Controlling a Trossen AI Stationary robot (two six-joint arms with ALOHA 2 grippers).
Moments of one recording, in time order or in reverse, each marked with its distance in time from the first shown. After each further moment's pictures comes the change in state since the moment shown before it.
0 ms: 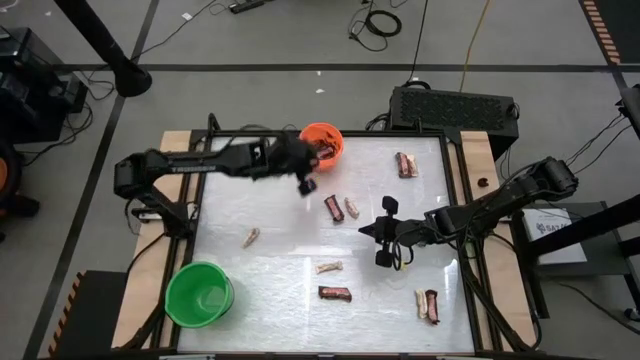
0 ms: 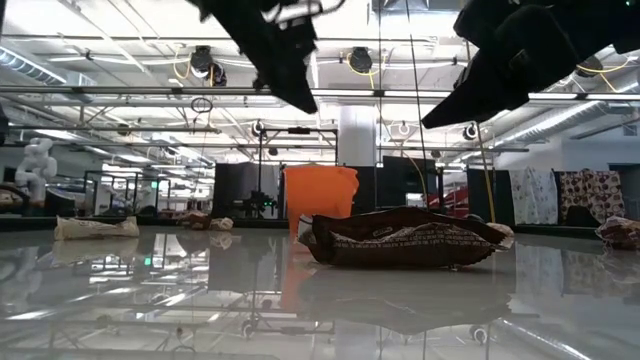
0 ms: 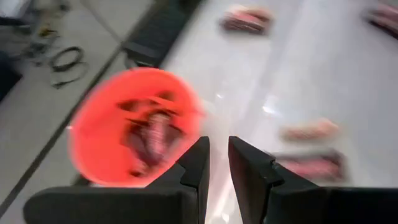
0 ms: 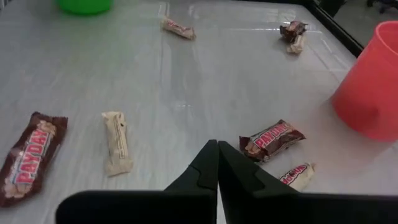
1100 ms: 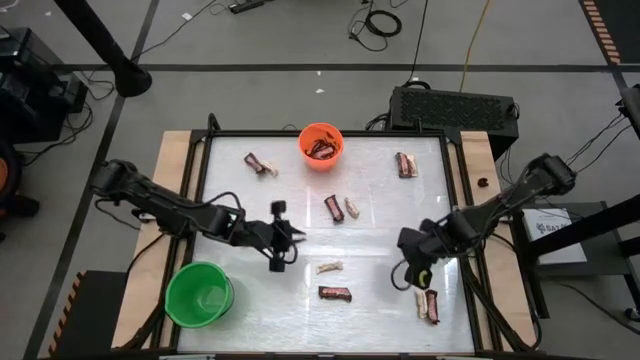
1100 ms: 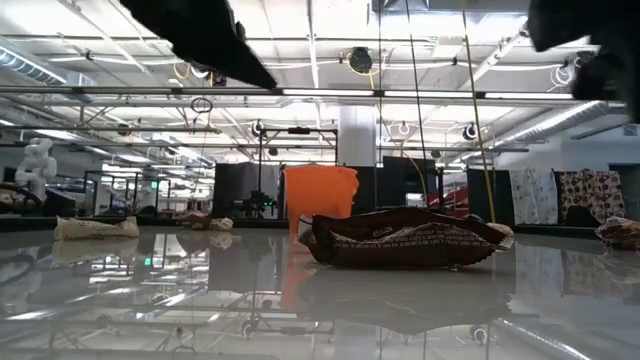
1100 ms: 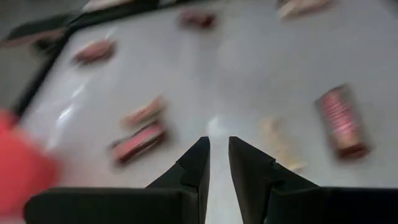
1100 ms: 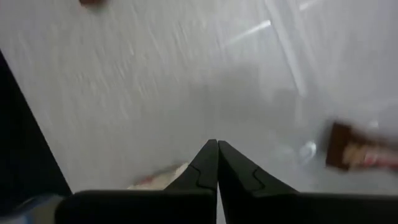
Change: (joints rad) left arm -0.517 -0.189 -0.457 0.412 -0.070 0.015; right arm 0.194 -0.010 0.361 -1.086 -0.467 0.778
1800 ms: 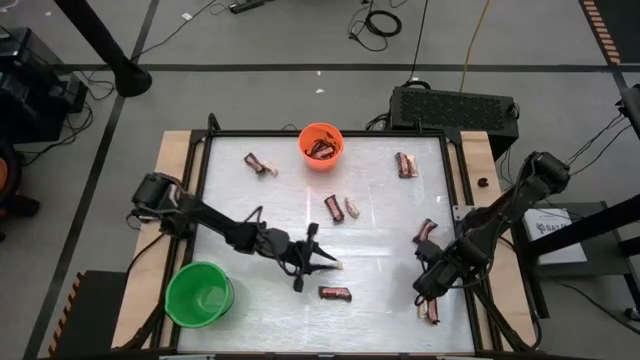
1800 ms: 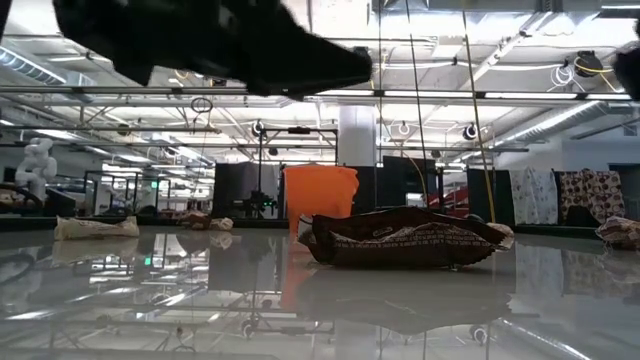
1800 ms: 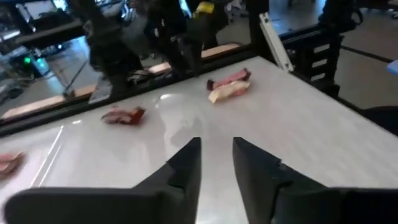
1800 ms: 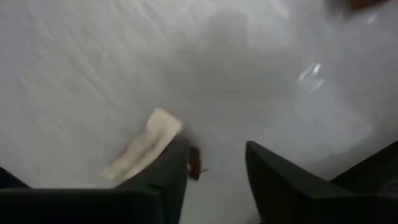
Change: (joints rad) left arm 0.009 0.418 -0.016 0.813 0.277 0.192; right arm 0.267 0.027 -0.164 0.067 -0.065 0.642
